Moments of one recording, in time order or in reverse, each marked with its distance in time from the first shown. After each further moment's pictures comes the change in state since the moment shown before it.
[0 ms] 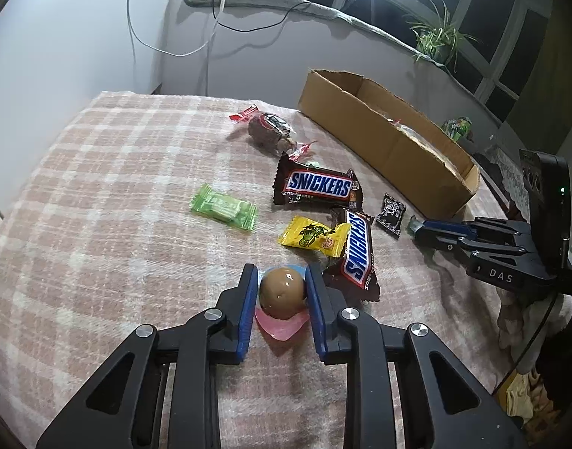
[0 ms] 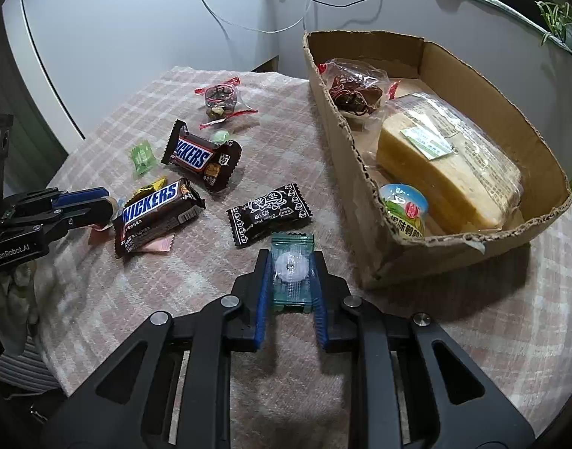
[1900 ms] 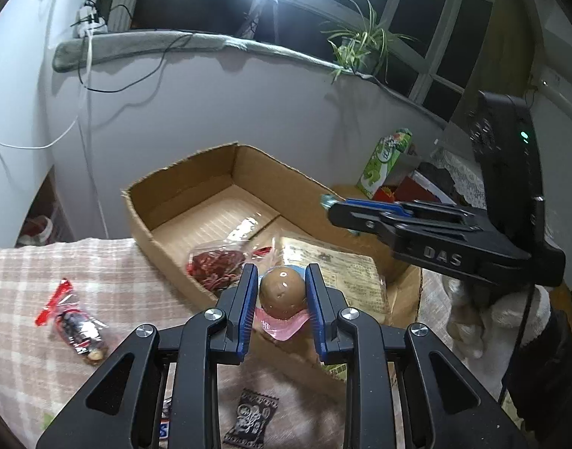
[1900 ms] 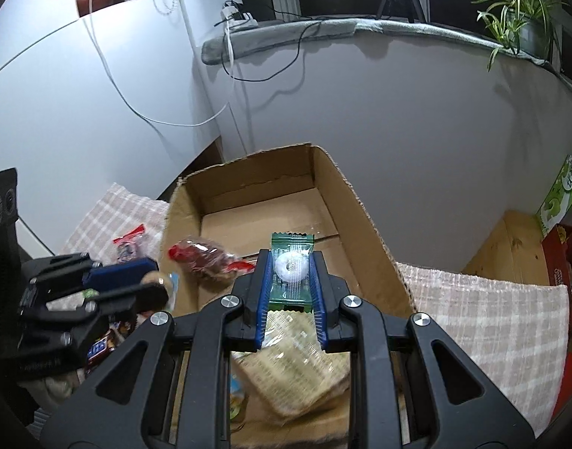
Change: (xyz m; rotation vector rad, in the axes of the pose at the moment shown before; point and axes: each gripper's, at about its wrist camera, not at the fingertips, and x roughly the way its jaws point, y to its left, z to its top) left arm 0.078 -0.129 0.129 0.180 -0.077 -0.208; right arm -0.031 -0.131 0.104 0.141 -0.180 -0.048
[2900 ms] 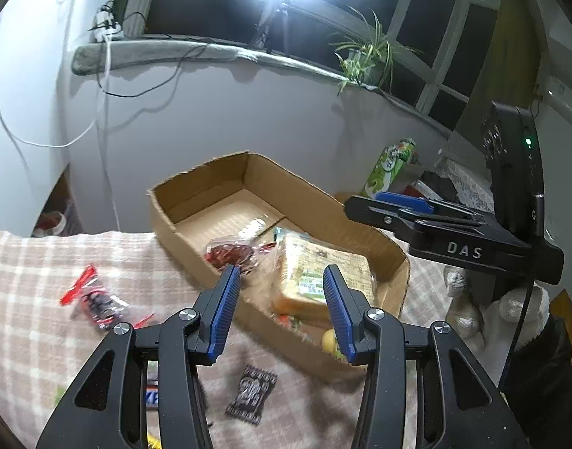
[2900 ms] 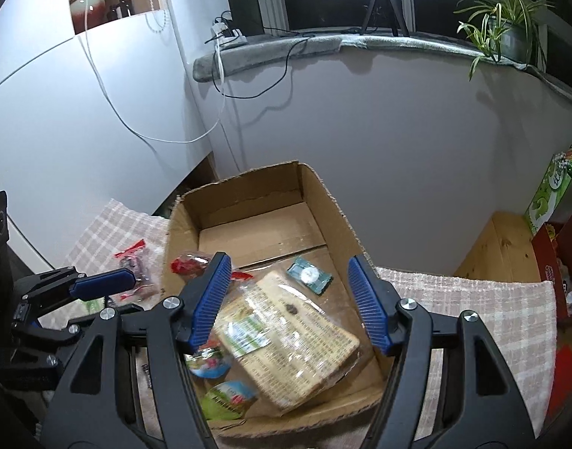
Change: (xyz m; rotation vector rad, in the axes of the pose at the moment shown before) left arm -0.038 0.001 -0.006 -0.035 -0.034 0.033; right arm -0.028 0.003 0.003 0.028 -0.051 -0.031
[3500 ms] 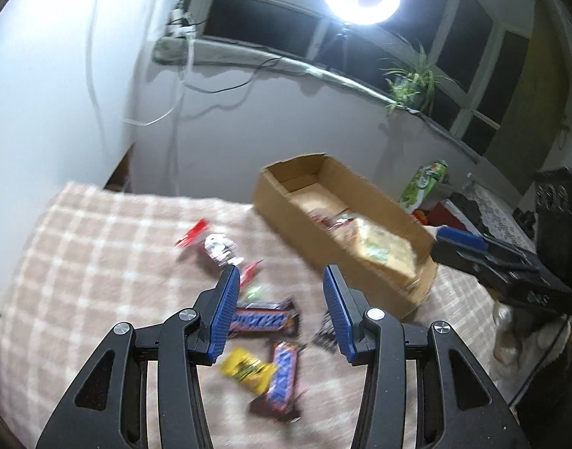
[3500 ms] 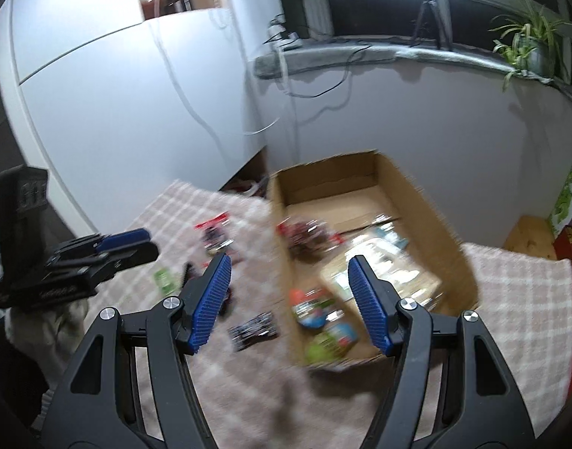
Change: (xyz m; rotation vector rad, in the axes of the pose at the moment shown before) left arm -0.077 0.067 -0.040 -0.120 -0.035 0.120; right arm -0.048 0.081 -0.040 -0.059 -0.007 0.131
